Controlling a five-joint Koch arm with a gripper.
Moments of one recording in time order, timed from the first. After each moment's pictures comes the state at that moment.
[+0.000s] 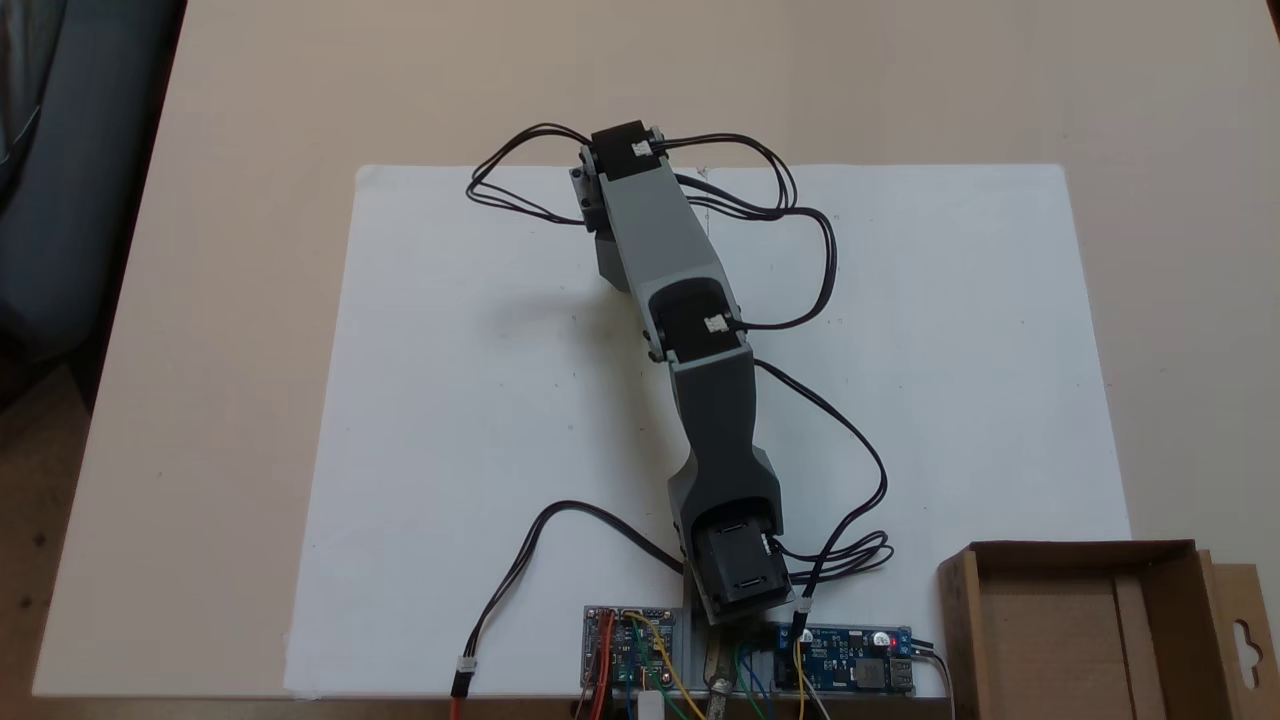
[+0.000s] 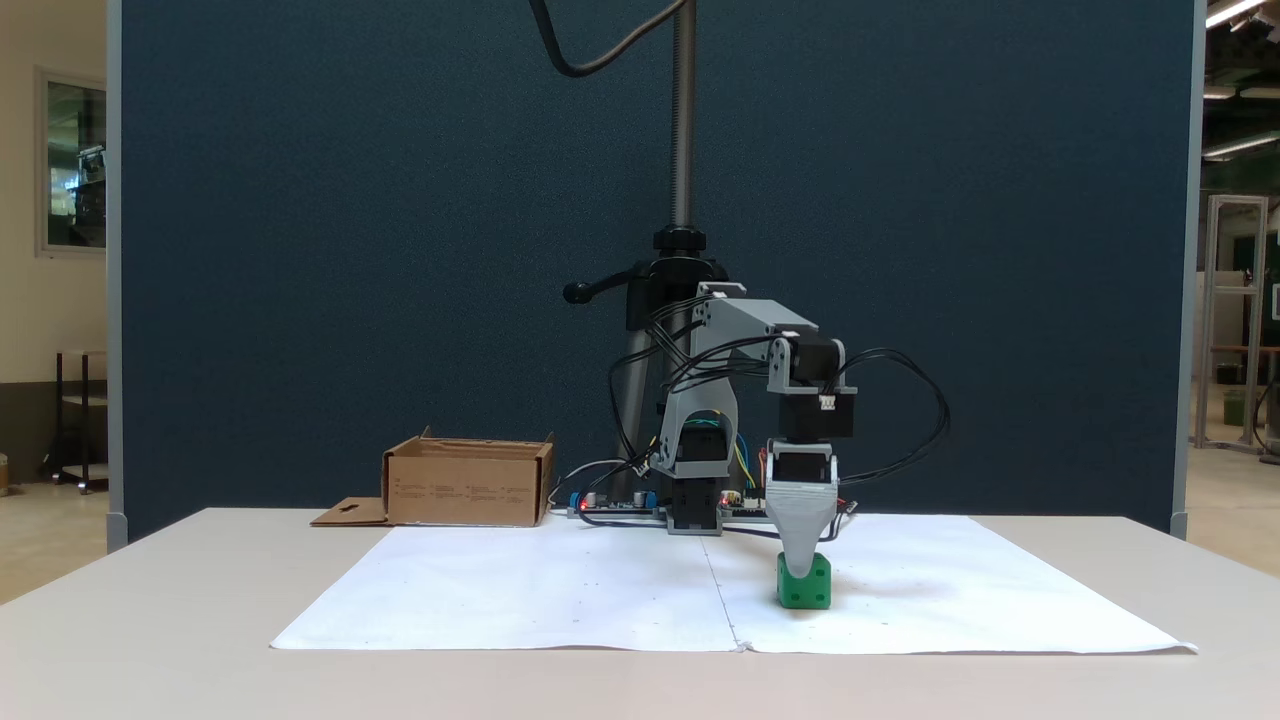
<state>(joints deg) -17.5 64.3 78.0 47.0 27.6</state>
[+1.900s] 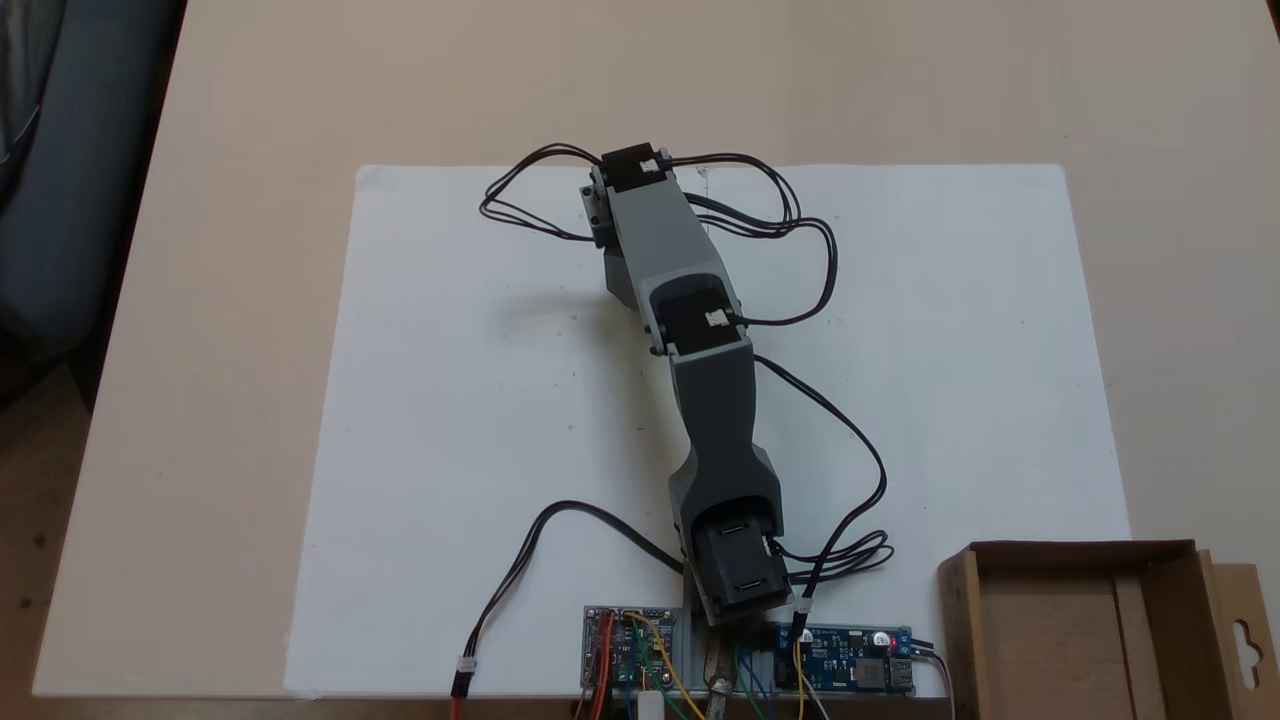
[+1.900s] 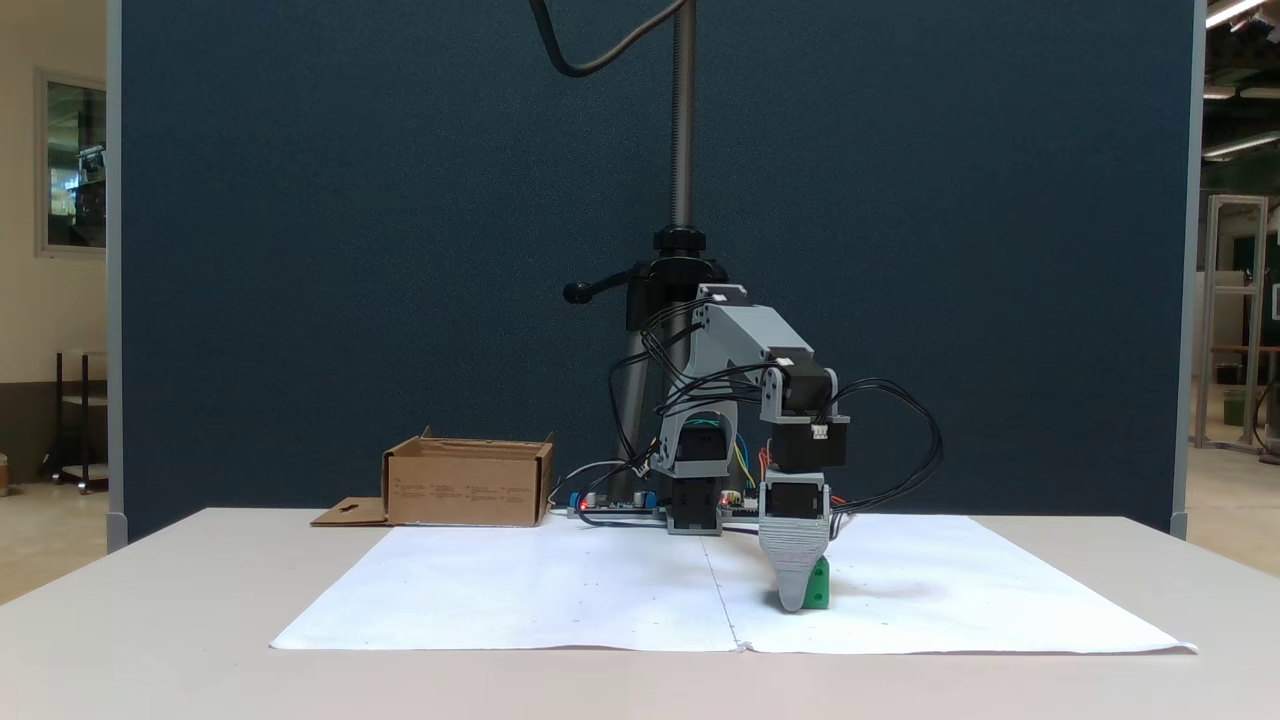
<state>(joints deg) -17.2 61.3 84.9 39.5 27.6</state>
